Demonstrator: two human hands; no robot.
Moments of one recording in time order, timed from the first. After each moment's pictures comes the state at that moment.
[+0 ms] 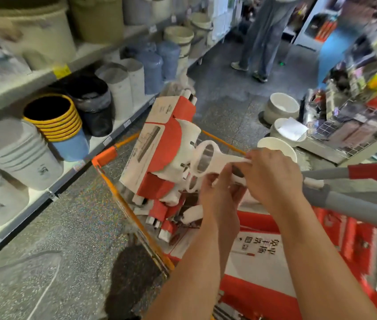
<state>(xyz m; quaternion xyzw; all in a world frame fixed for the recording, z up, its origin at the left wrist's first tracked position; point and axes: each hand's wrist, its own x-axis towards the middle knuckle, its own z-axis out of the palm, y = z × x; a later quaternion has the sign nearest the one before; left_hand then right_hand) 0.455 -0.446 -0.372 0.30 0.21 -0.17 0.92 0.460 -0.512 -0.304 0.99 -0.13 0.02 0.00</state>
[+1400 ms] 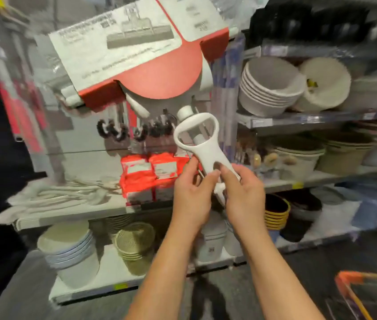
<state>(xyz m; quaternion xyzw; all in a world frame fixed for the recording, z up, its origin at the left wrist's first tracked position) 0.276 0.089 -0.169 0.62 0.07 0.43 0.65 0.333 0.027 -0.178 0.65 0.26 0.05 -0.71</state>
